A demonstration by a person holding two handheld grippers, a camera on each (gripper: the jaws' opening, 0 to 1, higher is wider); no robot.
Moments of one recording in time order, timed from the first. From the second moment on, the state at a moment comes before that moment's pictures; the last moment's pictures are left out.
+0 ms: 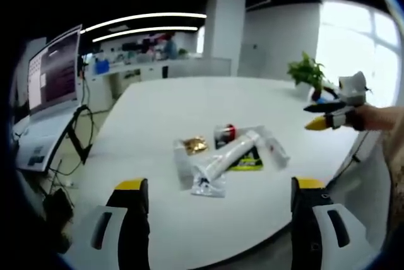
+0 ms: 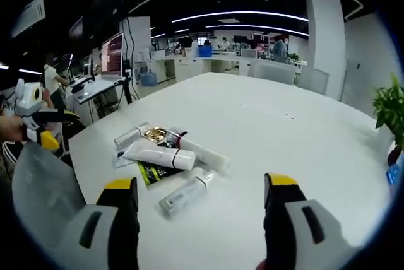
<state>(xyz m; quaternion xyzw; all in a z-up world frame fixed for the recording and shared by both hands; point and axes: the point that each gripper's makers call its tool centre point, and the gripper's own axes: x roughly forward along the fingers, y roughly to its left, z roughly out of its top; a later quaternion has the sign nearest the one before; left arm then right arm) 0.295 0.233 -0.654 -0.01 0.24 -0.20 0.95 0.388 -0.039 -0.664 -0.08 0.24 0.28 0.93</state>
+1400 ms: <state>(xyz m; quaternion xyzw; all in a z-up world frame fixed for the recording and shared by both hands) 0.299 0.244 -0.654 -0.04 0.24 -0.18 0.95 0.500 0.069 -0.734 -0.31 0.31 0.49 0.75</state>
